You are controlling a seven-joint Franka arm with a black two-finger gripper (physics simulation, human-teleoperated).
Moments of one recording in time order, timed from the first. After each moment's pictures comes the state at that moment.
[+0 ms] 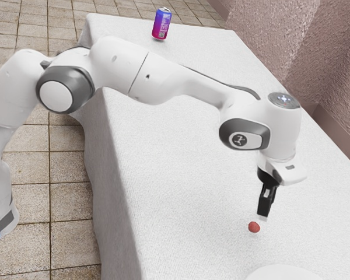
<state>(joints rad) -0.27 0.50 -0.17 -1.31 0.07 2.08 0.29</state>
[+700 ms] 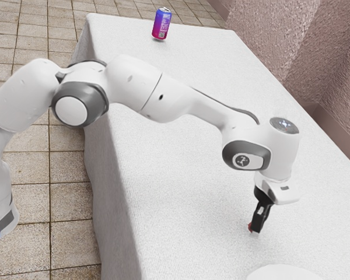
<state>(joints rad) -0.27 0.63 -0.15 -1.28 0.03 2.09 0.39</state>
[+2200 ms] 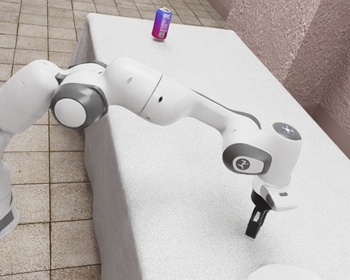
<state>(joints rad) -0.29 0.63 -0.15 -1.27 0.03 2.02 0.38</state>
